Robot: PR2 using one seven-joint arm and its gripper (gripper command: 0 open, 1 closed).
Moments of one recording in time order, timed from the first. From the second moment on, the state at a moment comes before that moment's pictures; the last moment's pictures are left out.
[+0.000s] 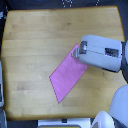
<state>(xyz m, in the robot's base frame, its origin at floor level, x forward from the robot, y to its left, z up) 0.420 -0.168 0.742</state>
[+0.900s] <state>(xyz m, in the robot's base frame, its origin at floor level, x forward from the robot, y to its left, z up) 0.425 -0.168 0.726</state>
